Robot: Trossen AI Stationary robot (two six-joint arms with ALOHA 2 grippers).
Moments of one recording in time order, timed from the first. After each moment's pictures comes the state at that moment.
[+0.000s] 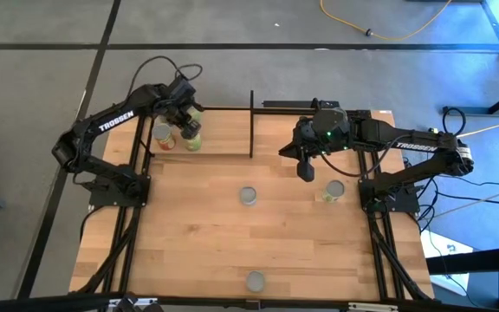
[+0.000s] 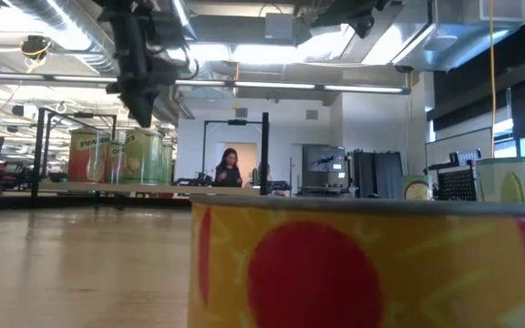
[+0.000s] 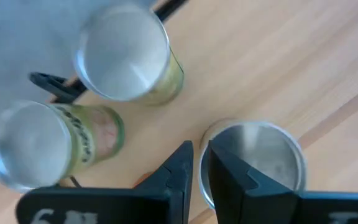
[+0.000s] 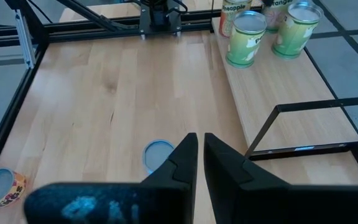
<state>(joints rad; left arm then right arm) 0.78 1.35 1.20 -1.01 -0.13 -0.10 -0.13 1.26 1.26 -0.59 -0.07 0.01</state>
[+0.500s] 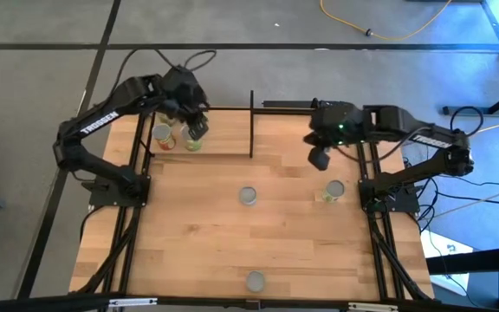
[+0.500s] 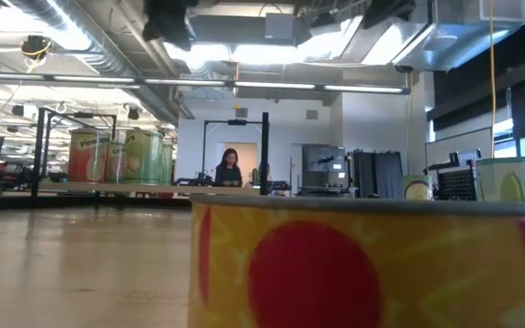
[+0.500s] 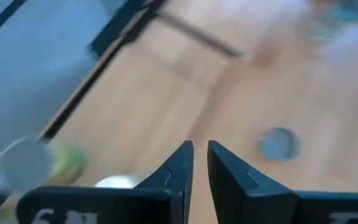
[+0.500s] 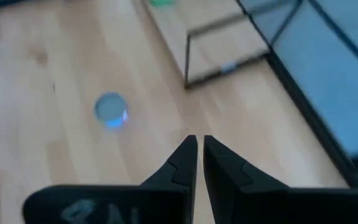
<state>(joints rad) 0.50 1.35 1.60 -1.14 0.05 -0.09 -0.13 1.26 1.52 -1.12 0.17 0.21</state>
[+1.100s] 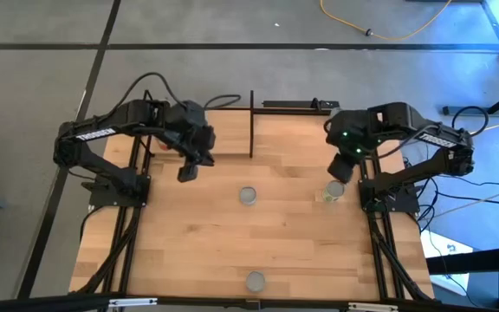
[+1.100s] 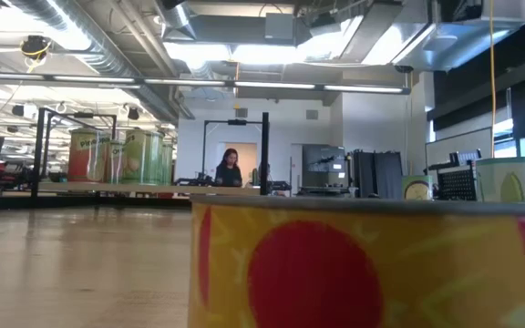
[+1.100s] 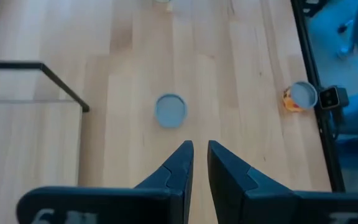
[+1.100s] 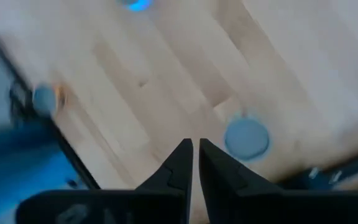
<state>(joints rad) 0.15 1.35 1.62 -1.17 0.22 0.05 -0.13 1.26 1.57 -1.56 -0.16 0.57</state>
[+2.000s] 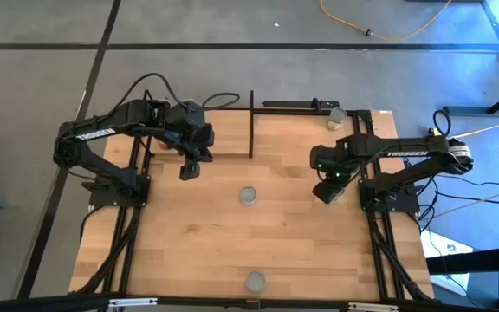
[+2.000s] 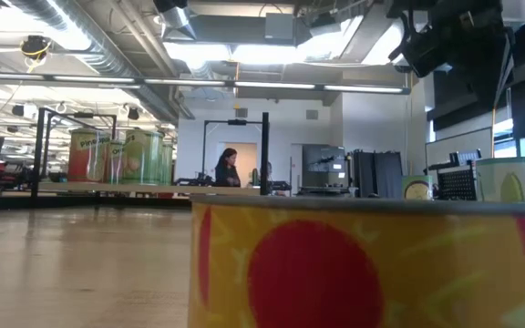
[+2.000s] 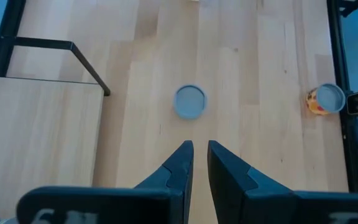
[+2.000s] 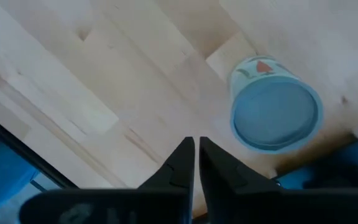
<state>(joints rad) 0.15 1.35 1.62 -1.20 0.13 0.00 -0.05 1.27 1.07 -1.29 -0.24 0.73</state>
